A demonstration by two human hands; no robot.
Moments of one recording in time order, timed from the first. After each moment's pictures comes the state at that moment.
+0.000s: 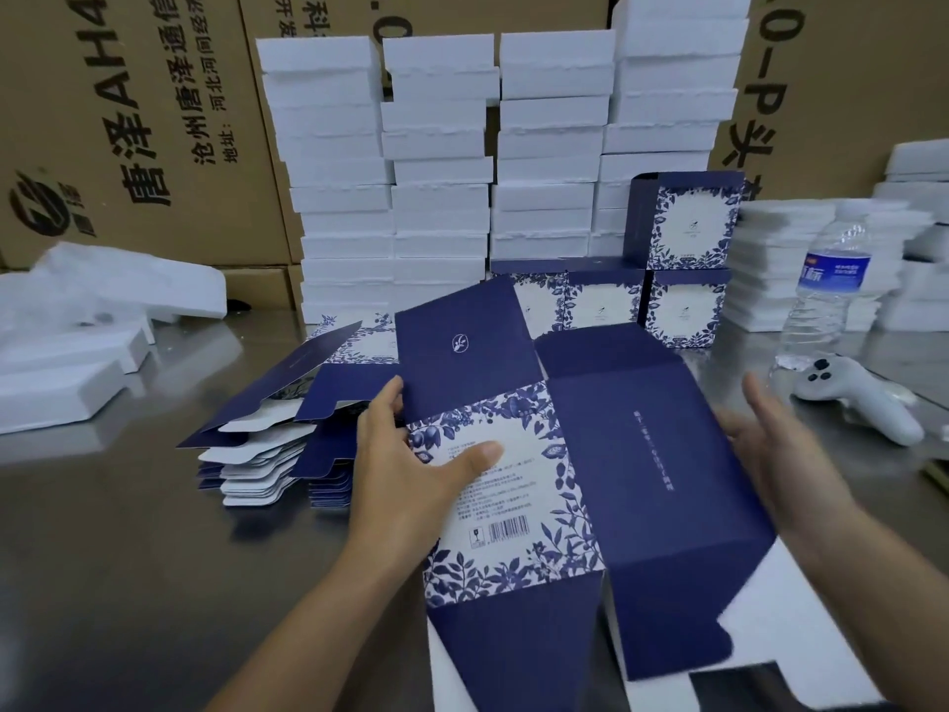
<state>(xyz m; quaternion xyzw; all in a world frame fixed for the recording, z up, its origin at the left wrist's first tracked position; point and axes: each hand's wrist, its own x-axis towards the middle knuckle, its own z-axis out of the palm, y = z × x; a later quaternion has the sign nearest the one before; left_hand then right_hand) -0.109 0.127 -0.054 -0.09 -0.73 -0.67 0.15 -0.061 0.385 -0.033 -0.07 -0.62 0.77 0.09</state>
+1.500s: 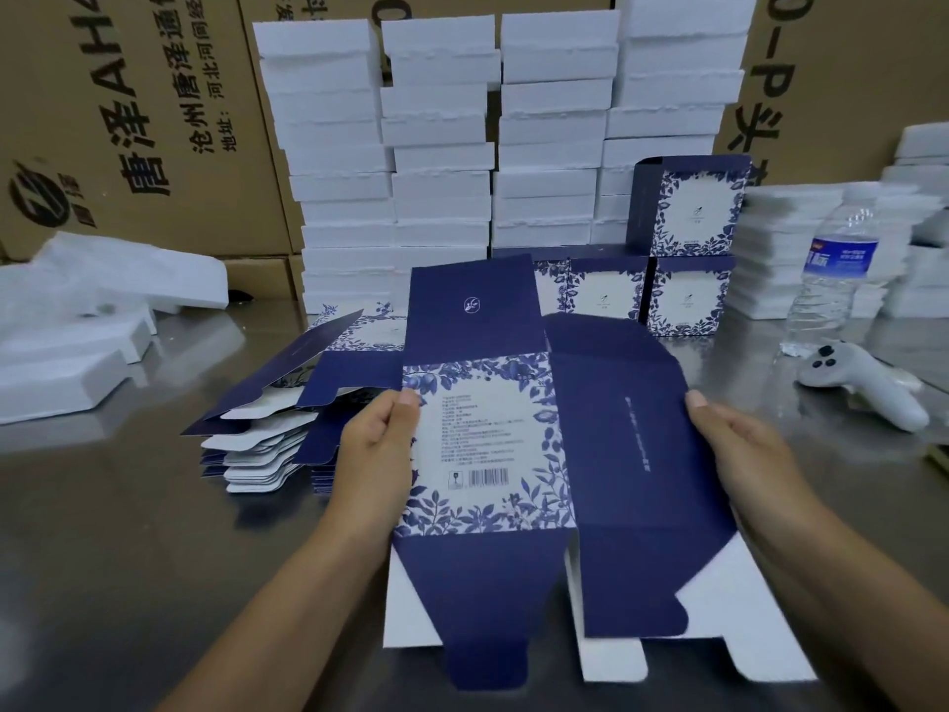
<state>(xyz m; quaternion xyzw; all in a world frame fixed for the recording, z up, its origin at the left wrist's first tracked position) -0.119 0.112 -0.056 -0.09 -0.70 -0.69 0.13 -0.071 0.369 -0.054 -0.11 -0.70 0.66 0.23</state>
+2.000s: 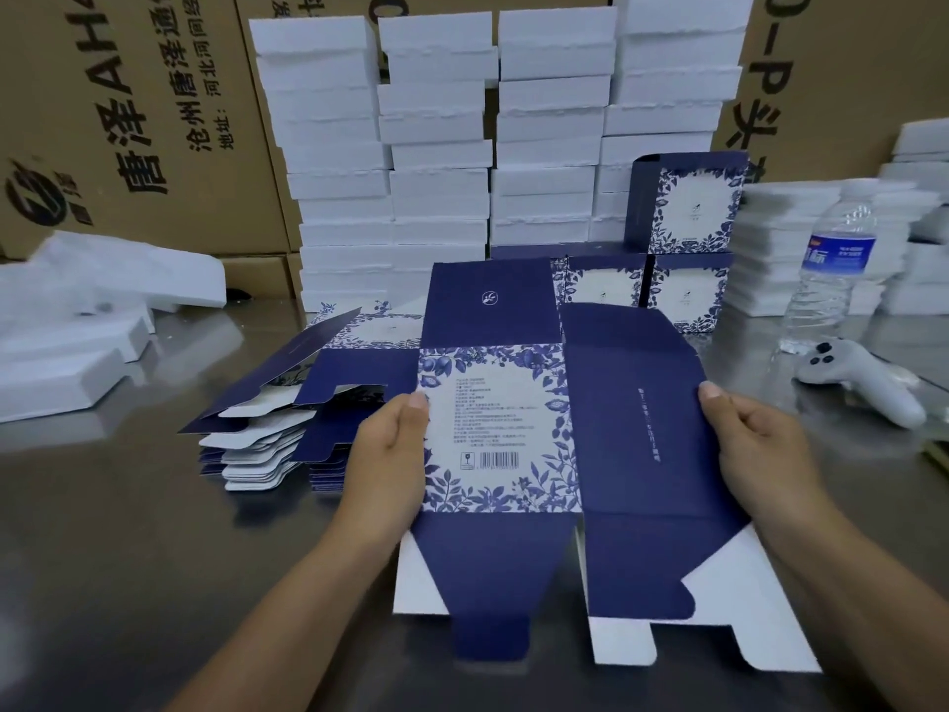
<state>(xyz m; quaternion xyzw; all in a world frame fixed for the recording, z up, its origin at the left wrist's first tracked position) -0.121 0.119 -0.061 -0.10 -0.75 -0.64 0.15 -0.072 0.379 -0.053 -0.12 -0.76 0.56 0.31</state>
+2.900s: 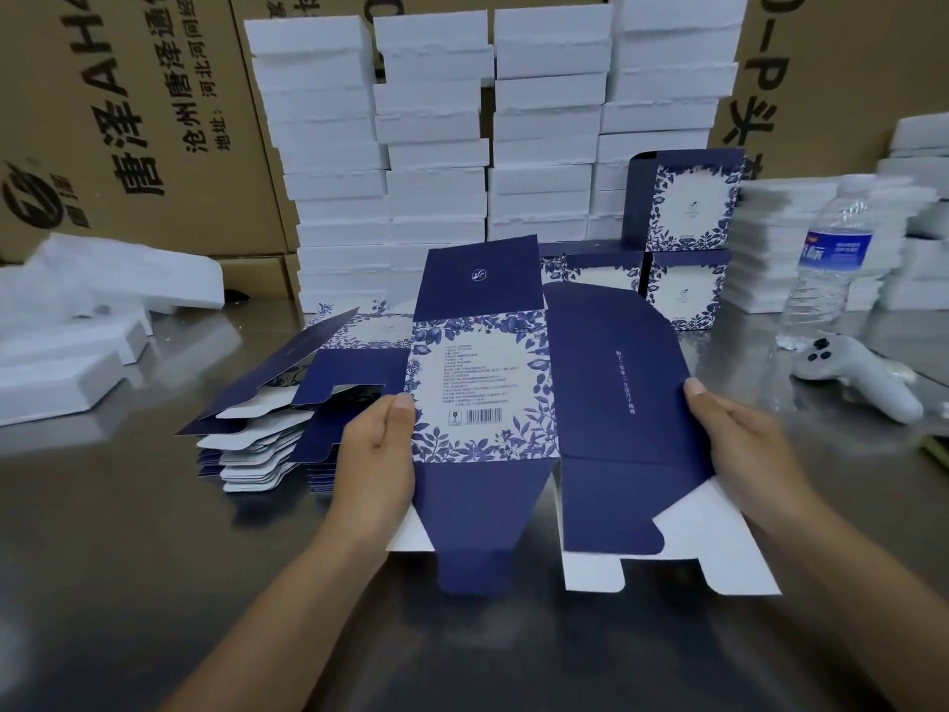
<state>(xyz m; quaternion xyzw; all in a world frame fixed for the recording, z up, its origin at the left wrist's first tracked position) -0.122 0.116 -0.059 -0.10 -0.73 -0.65 0.18 -0.070 0.373 -0.051 -0.09 -0.70 0.66 0.24</state>
